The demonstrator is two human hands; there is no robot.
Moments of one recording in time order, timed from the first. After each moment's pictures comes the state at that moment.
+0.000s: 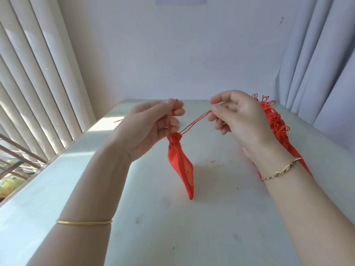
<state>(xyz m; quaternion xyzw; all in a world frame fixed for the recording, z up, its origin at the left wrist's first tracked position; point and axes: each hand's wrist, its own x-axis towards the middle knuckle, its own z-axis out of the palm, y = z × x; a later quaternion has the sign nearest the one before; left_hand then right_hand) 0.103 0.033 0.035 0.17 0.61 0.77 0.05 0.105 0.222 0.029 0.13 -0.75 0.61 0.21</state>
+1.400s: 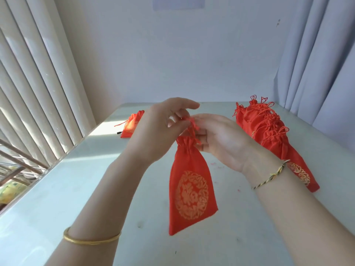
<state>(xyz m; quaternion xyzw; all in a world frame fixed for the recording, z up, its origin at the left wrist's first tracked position) 0.112 0.051 0.034 0.27 0.82 0.44 -0.23 0.110 0.200 0.021 0.18 -0.67 0.71 -0.08</state>
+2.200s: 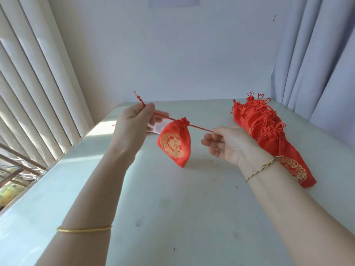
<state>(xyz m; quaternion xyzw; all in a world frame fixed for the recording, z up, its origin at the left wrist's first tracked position) 0.099 0.030 0.027 0.09 0.75 0.63 -0.17 0.089 0.223 -0.004 -0.11 -0.62 0.78 -0.03</state>
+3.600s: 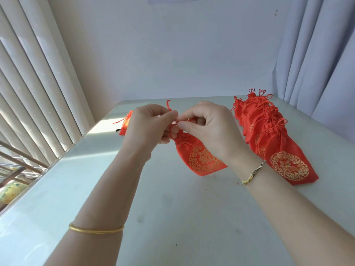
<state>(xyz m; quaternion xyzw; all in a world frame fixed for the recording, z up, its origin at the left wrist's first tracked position) 0.110 0.053 0.031 0.04 0.77 0.62 -0.10 0.114 0.188 0.018 0.21 -0.81 0.48 0.27</state>
